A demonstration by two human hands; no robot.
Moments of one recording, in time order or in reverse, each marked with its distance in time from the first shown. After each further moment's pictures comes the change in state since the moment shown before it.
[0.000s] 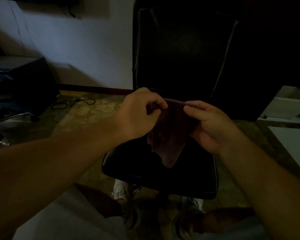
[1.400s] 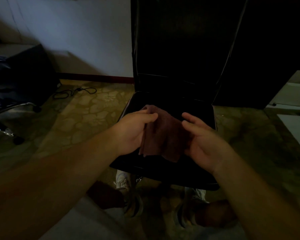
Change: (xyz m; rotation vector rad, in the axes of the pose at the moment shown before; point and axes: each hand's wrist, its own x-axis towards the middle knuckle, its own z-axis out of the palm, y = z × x) left_hand -0.023 -0.025 0.048 -1.185 -0.171 -0.953; right_hand 0.004 0.078 -0.023 0.172 0.050 0.213
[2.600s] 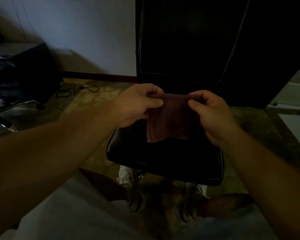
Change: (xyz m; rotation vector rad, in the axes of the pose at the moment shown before) left_hand -0.004 0.046 -0.006 0.524 -0.058 0.231; right_hand 0.004 -0.038 0.020 -0.534 0.087 -0.428
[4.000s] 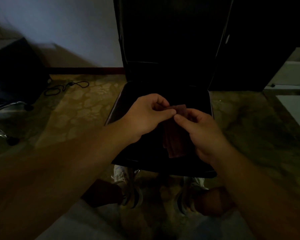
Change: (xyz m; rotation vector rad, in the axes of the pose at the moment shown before) left_hand 0.029 -0.051 0.056 0.205 0.085 0.096; right_hand -0.019 0.060 -0.013 0.203 -0.055 0.166
